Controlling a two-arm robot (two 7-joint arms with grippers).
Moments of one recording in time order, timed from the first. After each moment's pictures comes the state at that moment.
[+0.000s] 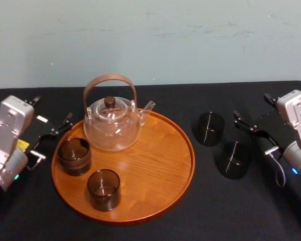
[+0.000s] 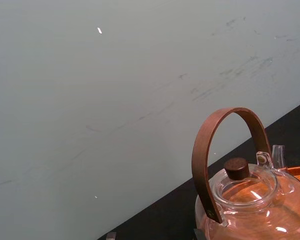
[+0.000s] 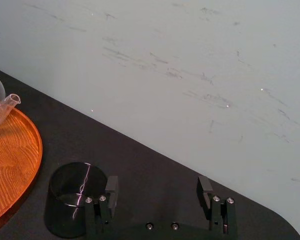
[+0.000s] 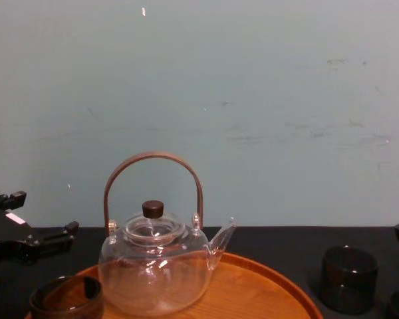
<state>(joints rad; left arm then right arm) -0.20 0.60 0.45 -1.41 -0.25 -0.12 0.03 0.20 0.60 -0.45 -1.41 0.25 -0.12 -0.03</state>
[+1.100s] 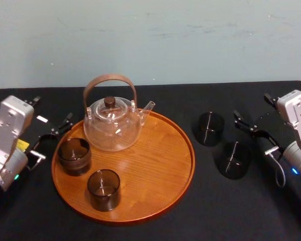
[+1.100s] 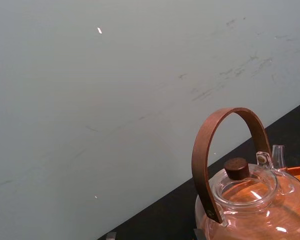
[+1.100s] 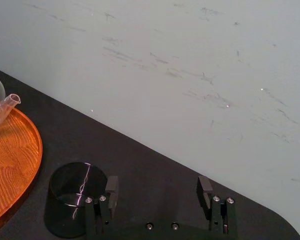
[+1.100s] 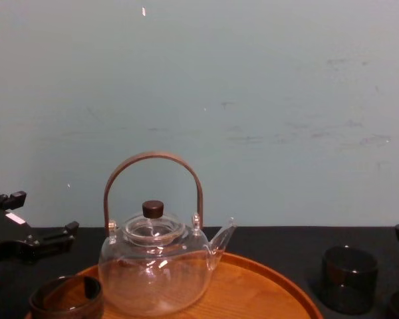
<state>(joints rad) -0.20 0.60 0.45 -1.41 -0.25 -0.12 0.03 0.20 0.60 -0.45 -1.41 0.25 -0.12 -0.03</state>
